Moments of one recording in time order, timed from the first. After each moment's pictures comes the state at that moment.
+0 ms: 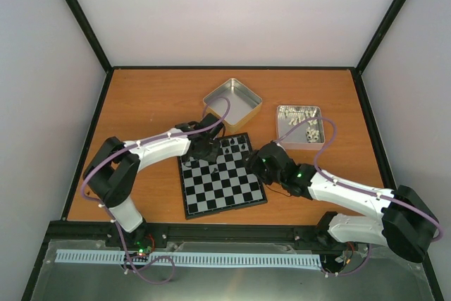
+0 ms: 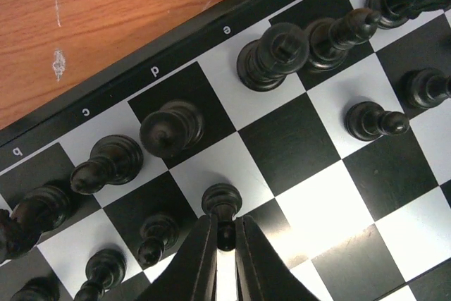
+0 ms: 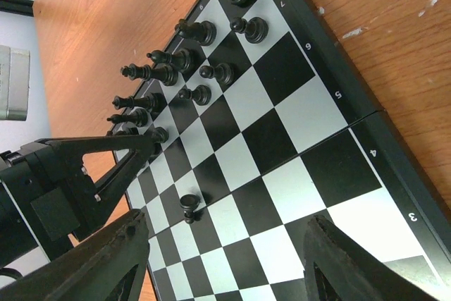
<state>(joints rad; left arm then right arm) -0.71 1.68 1.06 -0.61 -0.11 -0.42 0.87 1.15 0.57 -0.15 0.09 1.34</state>
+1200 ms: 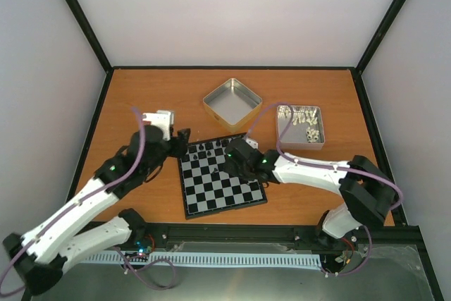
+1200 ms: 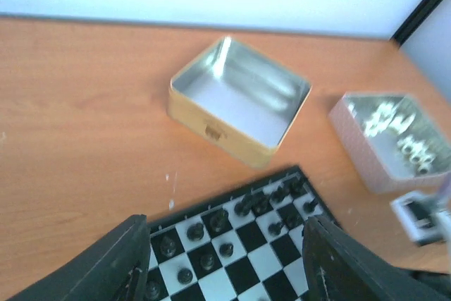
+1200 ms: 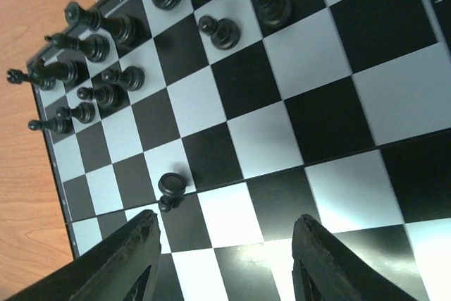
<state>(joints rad) -0.70 0.88 0.84 -0.49 -0.29 -0.42 0.98 1.49 0.86 -0.32 0.11 1.18</state>
